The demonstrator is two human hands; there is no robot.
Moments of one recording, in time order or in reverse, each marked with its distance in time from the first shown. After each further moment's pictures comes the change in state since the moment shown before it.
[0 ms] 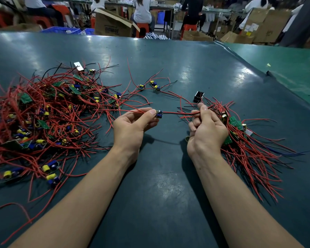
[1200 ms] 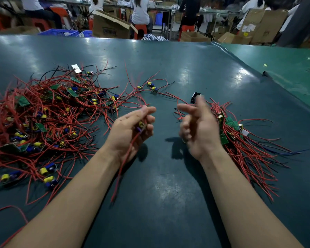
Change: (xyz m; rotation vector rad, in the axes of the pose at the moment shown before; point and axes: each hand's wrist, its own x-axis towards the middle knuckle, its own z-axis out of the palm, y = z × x) left_hand -0.003 0.016 -0.007 -0.147 -0.252 -0.254; right_hand 0.004 -0.019 -0.006 -0.205 -0.393 0.334
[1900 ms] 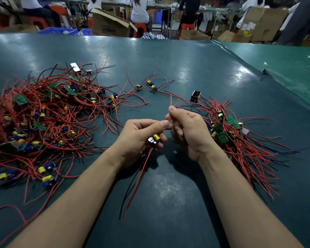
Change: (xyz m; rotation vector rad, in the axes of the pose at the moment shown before) left_hand -0.008 -0.012 0.004 0.359 -0.178 0.010; right_hand -0.005 0.009 0.008 -0.251 -0.187 0.014
